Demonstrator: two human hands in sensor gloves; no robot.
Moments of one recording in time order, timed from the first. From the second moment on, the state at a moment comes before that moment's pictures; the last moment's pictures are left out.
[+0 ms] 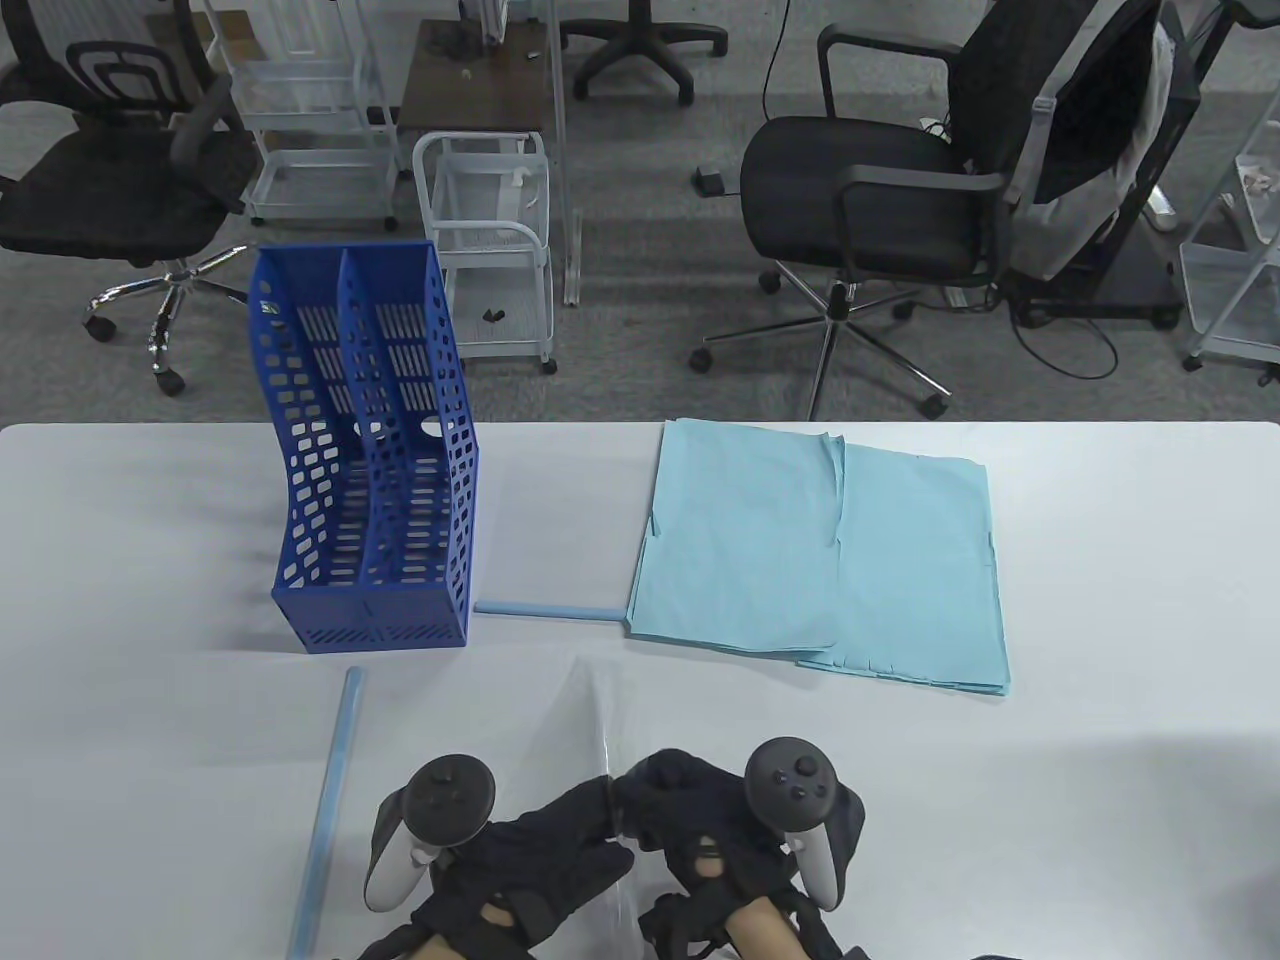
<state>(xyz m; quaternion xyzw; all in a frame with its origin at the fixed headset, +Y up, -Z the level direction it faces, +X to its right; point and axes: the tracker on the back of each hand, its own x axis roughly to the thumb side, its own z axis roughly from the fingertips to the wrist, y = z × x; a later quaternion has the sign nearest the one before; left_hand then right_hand) -0.155 -0.757 -0.223 -0.26 -0.14 0.51 0.81 0.075 -0.757 -0.250 0.00 0.08 0.85 0.52</state>
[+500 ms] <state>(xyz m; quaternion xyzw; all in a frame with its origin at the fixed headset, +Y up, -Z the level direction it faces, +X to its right) -0.170 -0.755 -0.223 -0.21 -0.05 0.51 0.83 0.063 -0.761 -0.259 0.03 0.13 0.83 0.54</state>
